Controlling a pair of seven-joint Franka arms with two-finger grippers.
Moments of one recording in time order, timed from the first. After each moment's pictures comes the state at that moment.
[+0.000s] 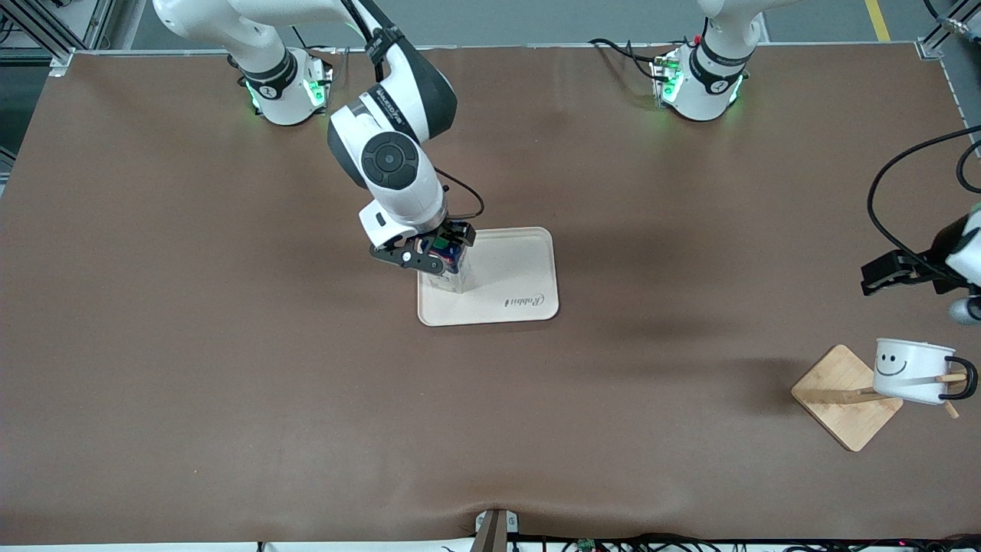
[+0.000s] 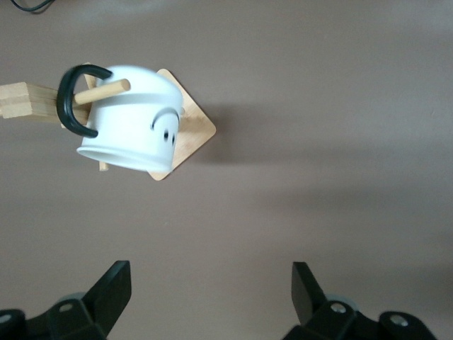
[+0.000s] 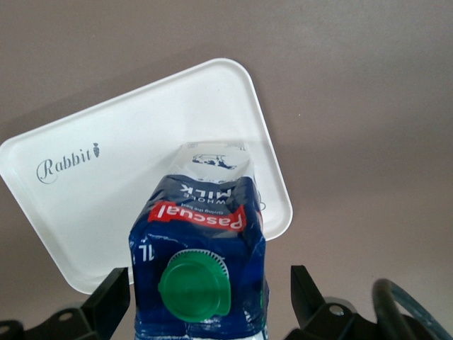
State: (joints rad) left arm 0.26 0.25 -0.32 -1.42 0.19 1.69 -0.02; right arm 0.76 0.41 -0.08 -1.68 0.18 1.99 0.88
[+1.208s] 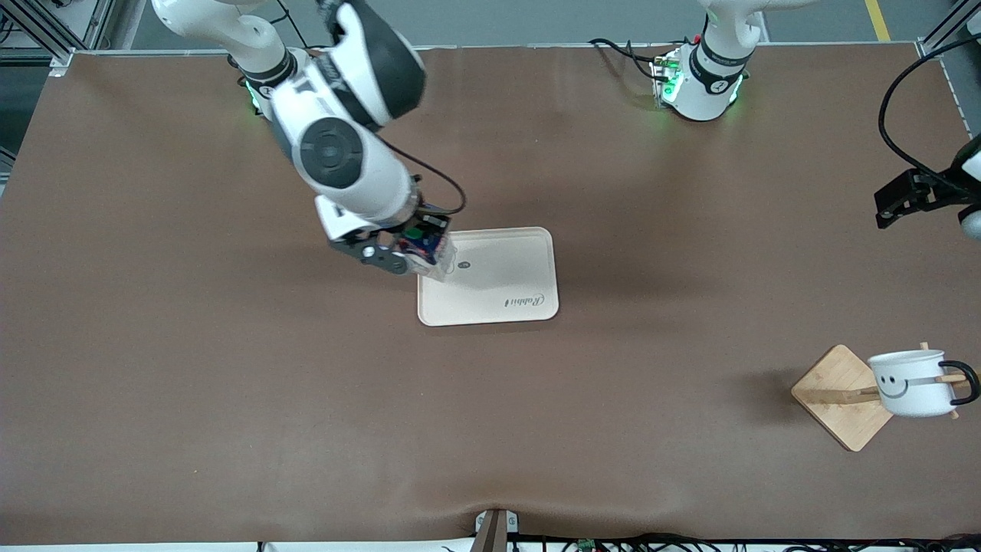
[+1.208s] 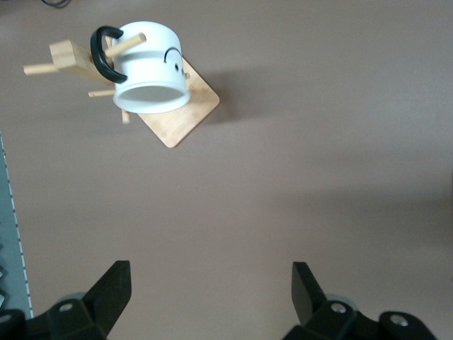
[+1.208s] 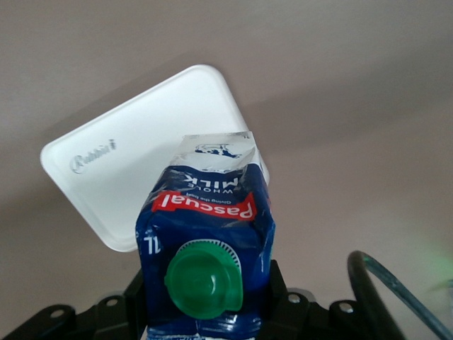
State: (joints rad) left arm 0.01 0.05 -0.05 -1.48 0.13 1.56 0.03; right arm 0.63 0.38 -0.11 -1.42 0.26 1.60 0.87
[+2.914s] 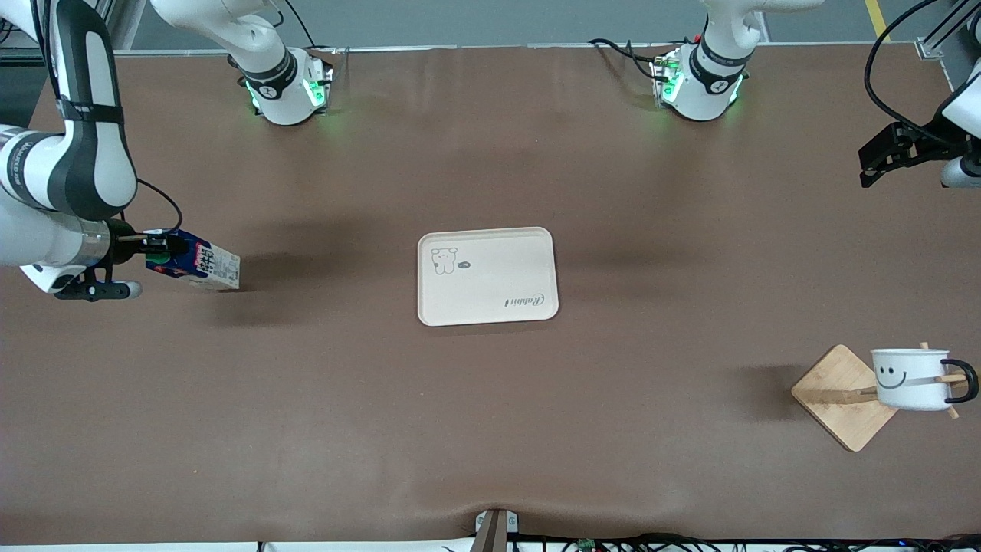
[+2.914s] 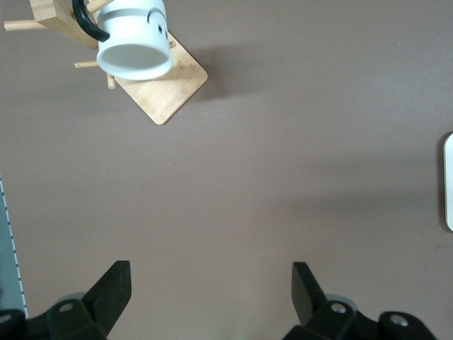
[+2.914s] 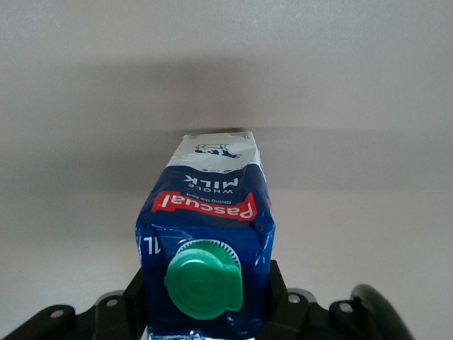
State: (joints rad) left arm -0.08 -0.09 0.03 -1.63 0.11 1.56 0.03; right arm 0.36 0.21 -0.55 -1.95 0.09 1.80 -0.23
